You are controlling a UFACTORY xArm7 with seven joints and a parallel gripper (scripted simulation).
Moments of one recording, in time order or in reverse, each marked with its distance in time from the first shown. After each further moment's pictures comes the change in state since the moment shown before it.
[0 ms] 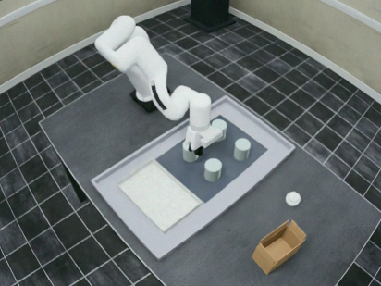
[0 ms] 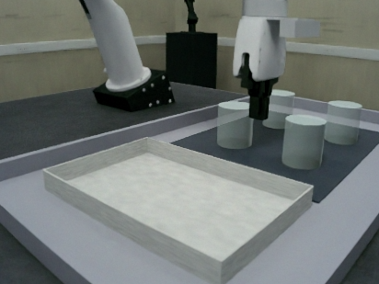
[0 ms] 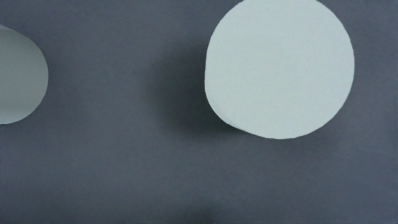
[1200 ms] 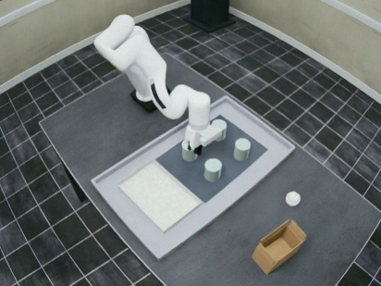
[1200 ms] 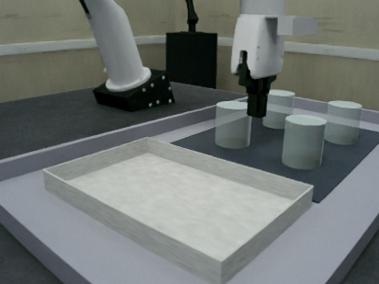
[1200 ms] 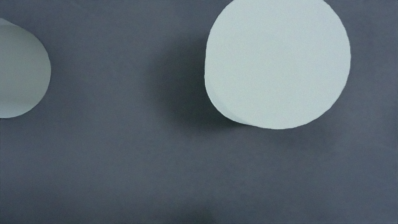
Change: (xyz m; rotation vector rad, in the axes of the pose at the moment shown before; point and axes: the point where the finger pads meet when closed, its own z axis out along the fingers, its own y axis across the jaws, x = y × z) arm -0.004 0.000 -0.003 0.000 0.000 0.000
